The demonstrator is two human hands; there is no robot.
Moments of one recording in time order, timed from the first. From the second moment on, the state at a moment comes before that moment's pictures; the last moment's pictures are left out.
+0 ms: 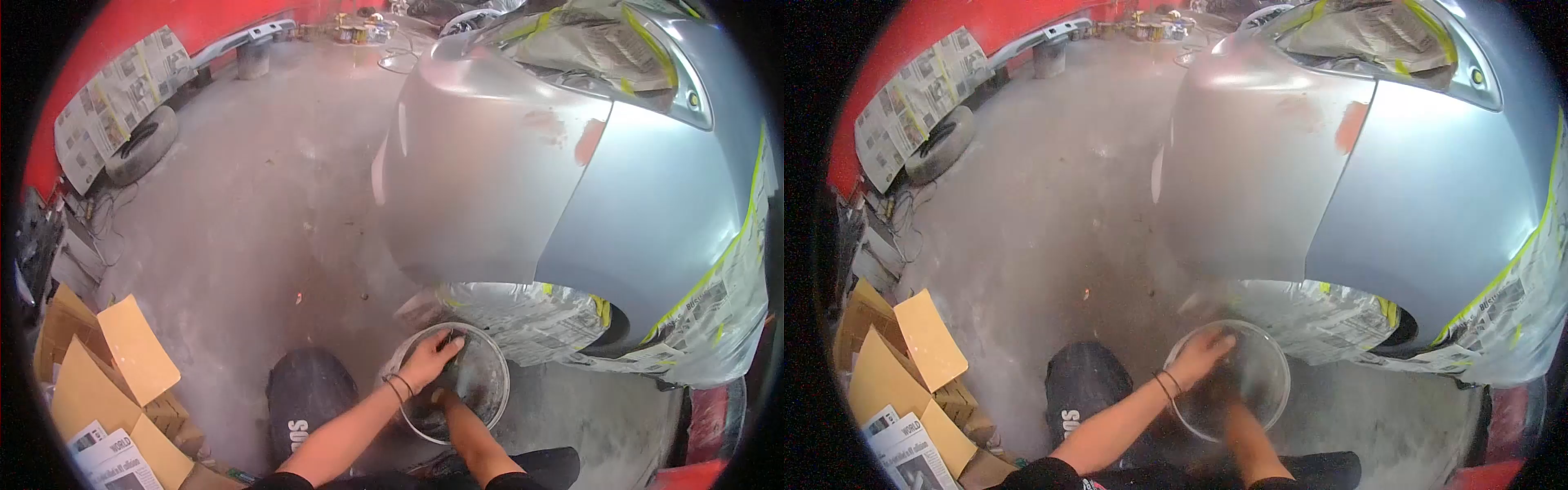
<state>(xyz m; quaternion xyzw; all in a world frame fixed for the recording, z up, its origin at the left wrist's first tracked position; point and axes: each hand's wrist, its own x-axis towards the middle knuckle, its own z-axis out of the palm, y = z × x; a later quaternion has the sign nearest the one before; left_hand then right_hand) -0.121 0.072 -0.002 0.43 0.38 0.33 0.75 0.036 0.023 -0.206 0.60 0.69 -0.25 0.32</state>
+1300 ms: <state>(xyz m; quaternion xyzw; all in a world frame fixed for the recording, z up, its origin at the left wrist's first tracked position) -0.033 0.181 0.299 0.50 0.46 0.74 -0.02 0.178 0.077 -0.038 0.60 0.74 -0.26 -0.15</state>
